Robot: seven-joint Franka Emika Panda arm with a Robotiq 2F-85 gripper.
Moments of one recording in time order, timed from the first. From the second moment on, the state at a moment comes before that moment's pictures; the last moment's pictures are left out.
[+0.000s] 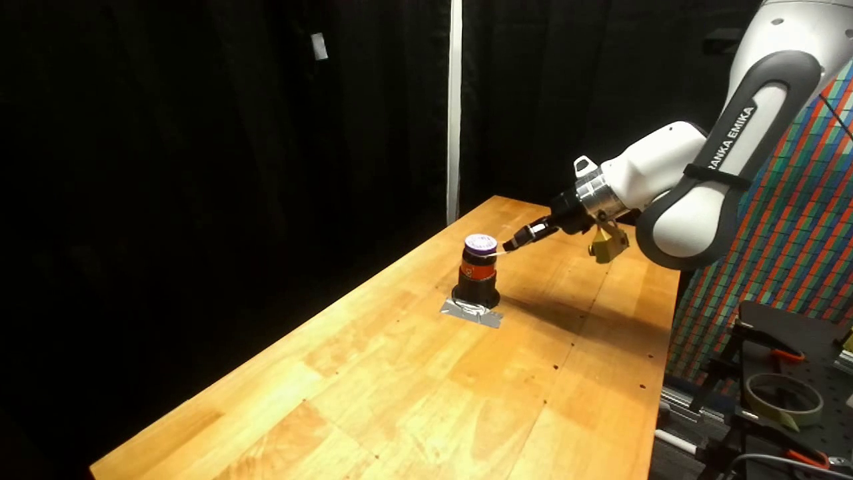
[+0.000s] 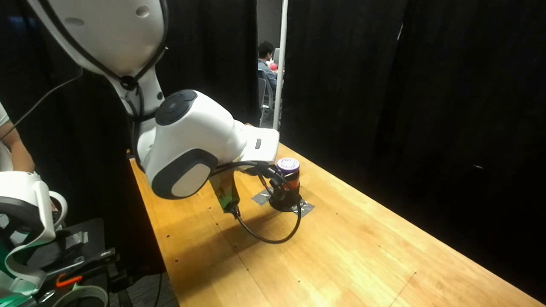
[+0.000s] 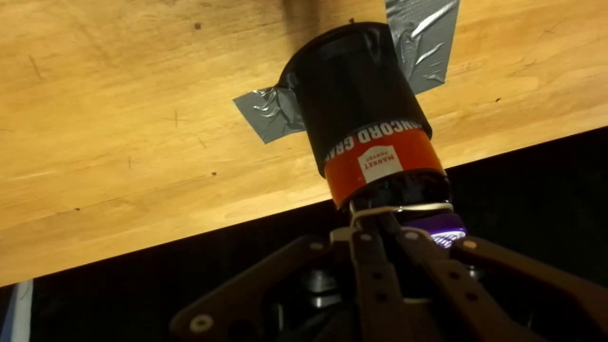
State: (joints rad) arm -0.28 0.45 0.39 -2.50 -0.01 3.75 0.11
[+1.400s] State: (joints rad) arm -0.23 0.55 0.23 -2.48 -0.32 4.09 0.42
